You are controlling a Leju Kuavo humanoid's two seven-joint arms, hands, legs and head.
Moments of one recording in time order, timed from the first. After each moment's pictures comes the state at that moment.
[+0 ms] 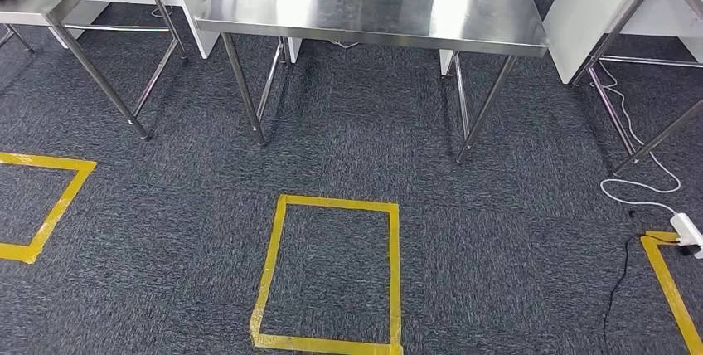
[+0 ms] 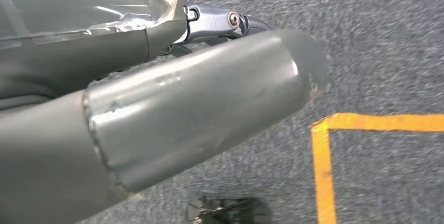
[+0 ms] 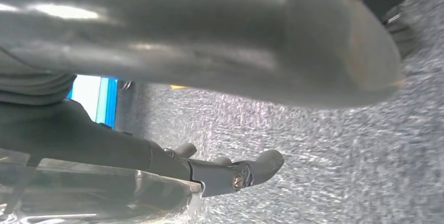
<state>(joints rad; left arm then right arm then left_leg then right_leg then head) -0.07 -0.09 0.71 -0.20 -0.72 0.22 -0.45 -0.11 0.12 -1.35 -0.20 1.43 -0.07 0.13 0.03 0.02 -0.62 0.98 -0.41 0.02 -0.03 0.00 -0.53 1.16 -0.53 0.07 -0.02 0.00</state>
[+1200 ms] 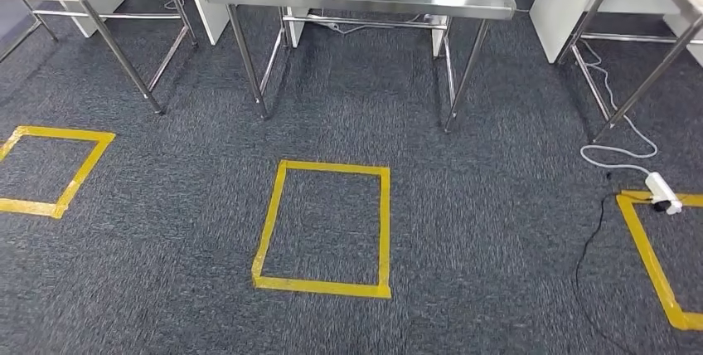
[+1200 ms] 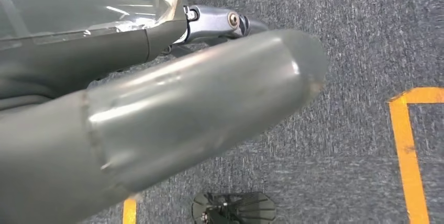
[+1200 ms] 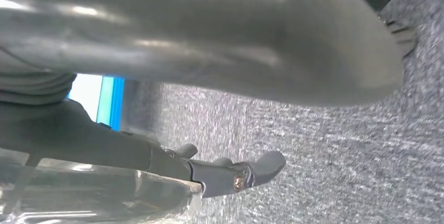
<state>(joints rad) -0.07 -0.08 0.72 -0.19 -0.73 0.22 -0.45 -0.10 0.13 -1.35 -0.20 1.42 -0.07 0.12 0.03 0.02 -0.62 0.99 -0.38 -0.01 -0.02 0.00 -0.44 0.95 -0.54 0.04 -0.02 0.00</state>
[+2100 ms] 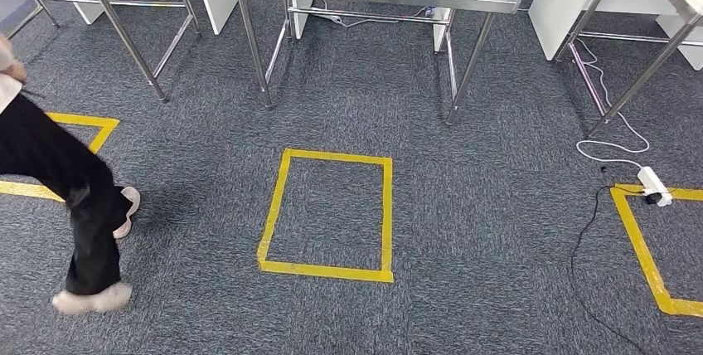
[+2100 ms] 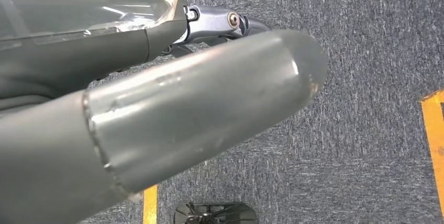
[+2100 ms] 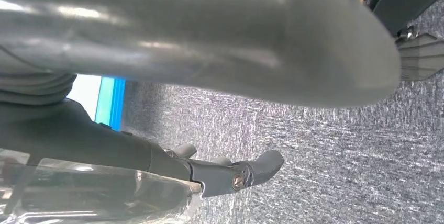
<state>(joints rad) -0.06 -0.08 0.72 -0.19 -0.74 0.22 -0.46 -0.10 0.13 -1.34 -0.20 1.44 -0.03 0.08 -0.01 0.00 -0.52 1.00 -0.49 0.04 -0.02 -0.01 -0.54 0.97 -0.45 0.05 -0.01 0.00</state>
